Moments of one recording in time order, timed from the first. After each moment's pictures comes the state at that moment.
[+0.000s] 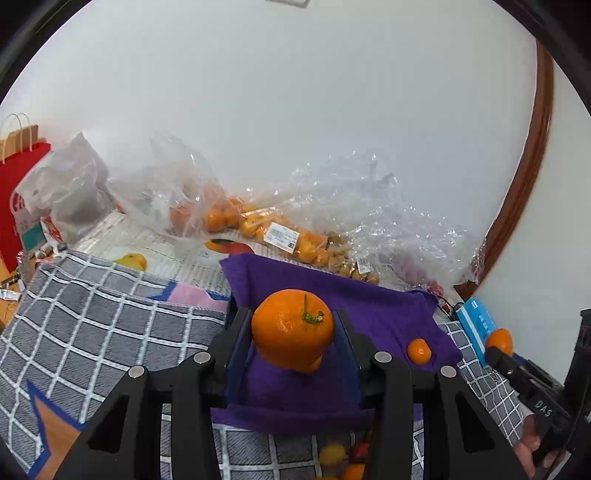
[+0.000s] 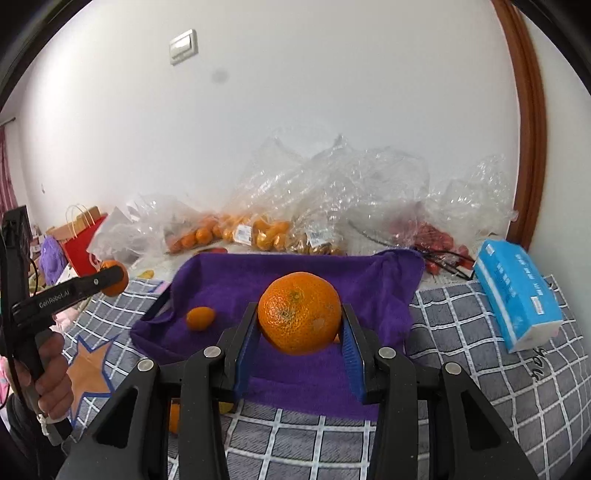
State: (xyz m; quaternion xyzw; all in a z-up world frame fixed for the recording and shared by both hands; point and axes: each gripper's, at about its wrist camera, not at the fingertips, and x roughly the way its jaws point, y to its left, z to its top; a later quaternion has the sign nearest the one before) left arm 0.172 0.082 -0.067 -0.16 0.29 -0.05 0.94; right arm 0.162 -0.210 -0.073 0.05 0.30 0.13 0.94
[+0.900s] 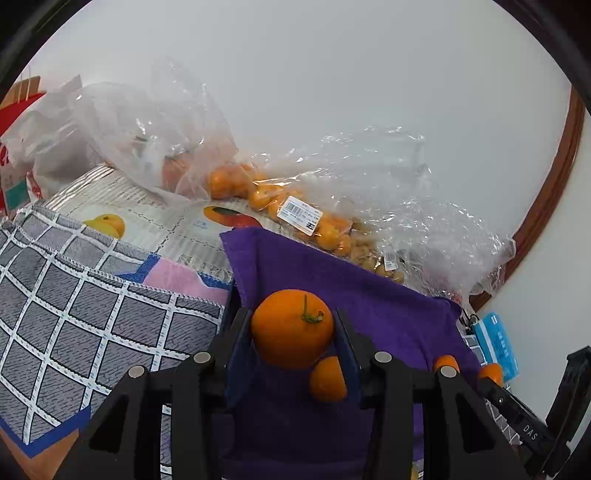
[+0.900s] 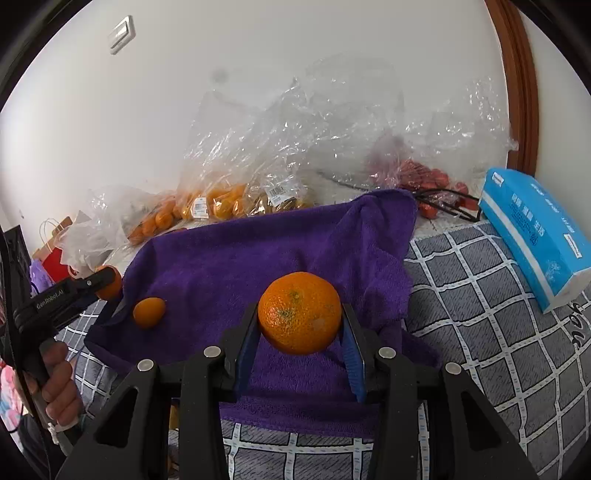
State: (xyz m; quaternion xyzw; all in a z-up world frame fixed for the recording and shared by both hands) left arm 0.223 0.096 -0.123 -0.22 0.32 -0.05 0.92; right arm 0.203 -0.232 -0.133 0.11 0.34 0.10 0.93
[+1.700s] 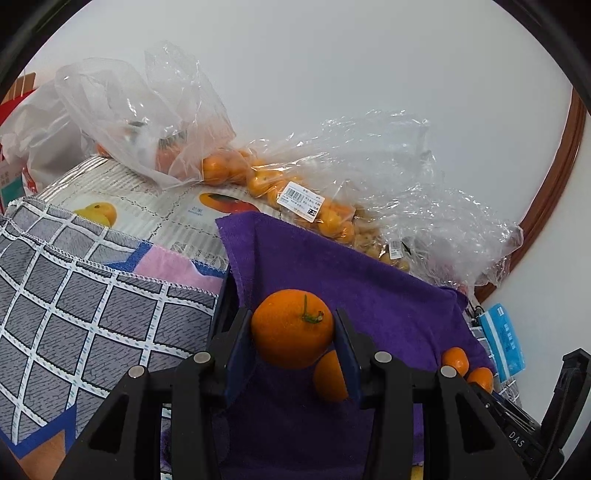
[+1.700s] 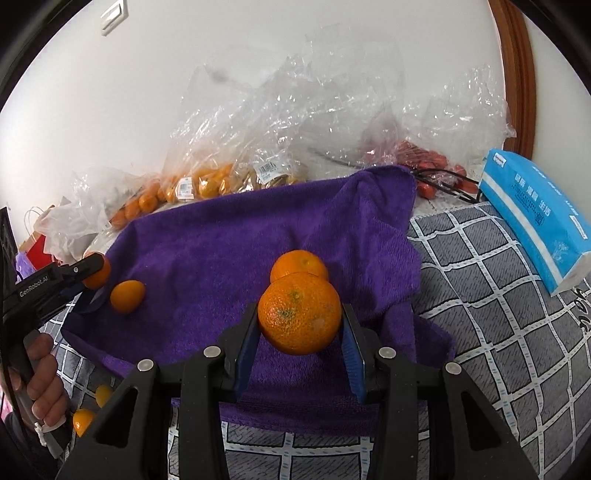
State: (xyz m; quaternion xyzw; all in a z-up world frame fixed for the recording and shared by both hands) left arm 0.233 0.088 -0.134 -0.20 0.33 -0.05 0.92; right arm 0.212 -0.221 -0.156 0.09 0.38 0.08 0.92
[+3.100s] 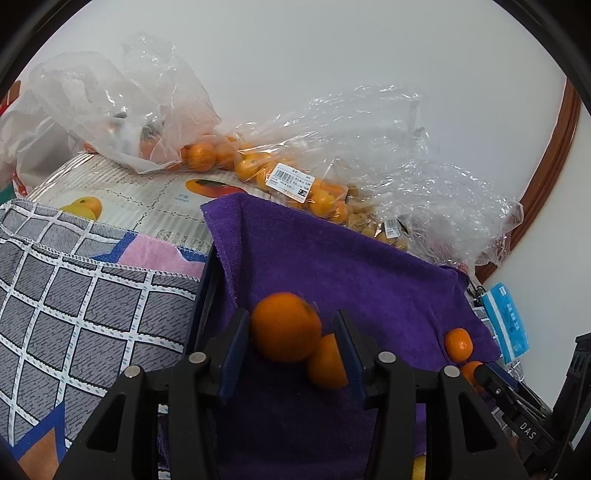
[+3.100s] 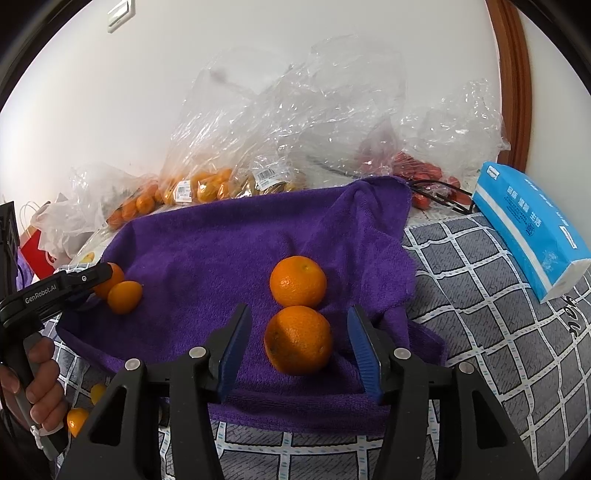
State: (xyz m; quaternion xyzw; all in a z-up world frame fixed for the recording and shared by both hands) left arm 0.238 0.077 -0.139 -0.18 0.36 -0.07 0.91; right arm 0.205 -0.218 -0.150 0.07 0.36 0.07 0.93
